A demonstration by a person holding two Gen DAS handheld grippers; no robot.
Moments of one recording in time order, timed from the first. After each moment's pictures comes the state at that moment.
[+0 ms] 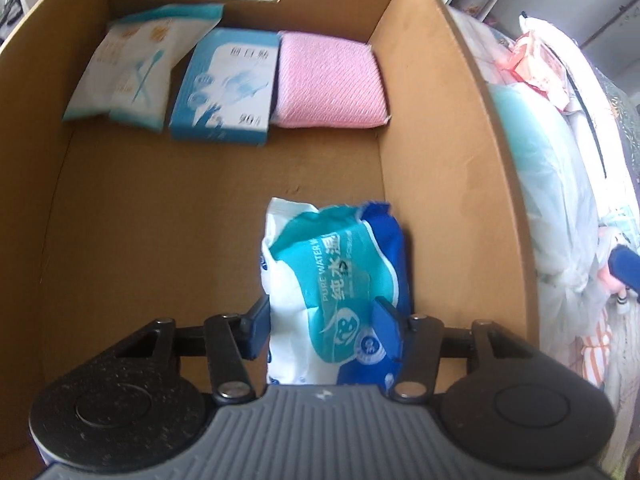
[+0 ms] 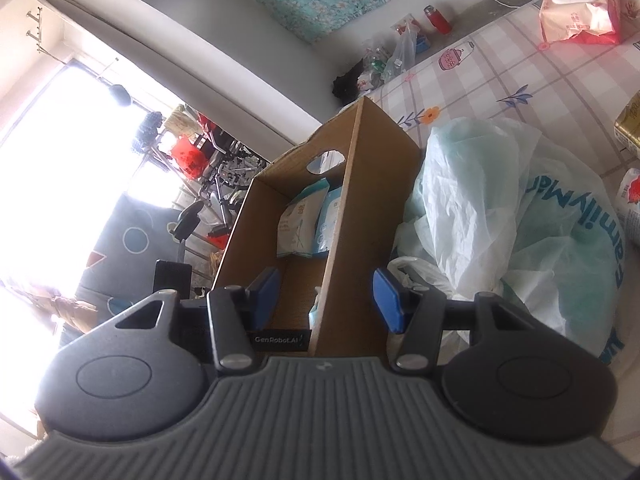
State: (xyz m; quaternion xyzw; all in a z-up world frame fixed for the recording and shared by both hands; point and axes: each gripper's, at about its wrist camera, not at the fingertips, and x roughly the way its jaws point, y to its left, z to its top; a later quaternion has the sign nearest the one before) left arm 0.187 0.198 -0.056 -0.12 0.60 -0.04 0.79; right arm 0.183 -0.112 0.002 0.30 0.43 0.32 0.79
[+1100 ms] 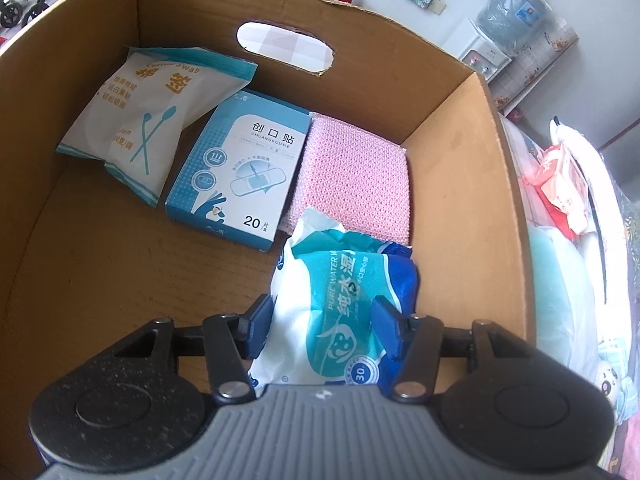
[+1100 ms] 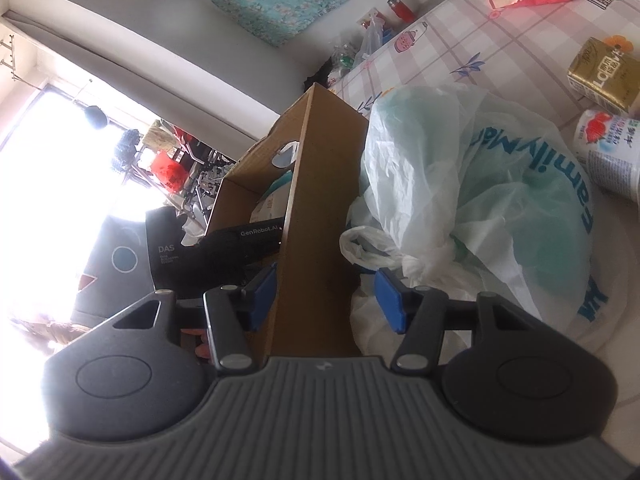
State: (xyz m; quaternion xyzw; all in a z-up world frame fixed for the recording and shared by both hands) left arm 0.237 0.212 -0.063 -0.22 0.53 0.02 0.82; right arm 0.170 -0.129 -0.033 0.33 0.44 0.29 0.78
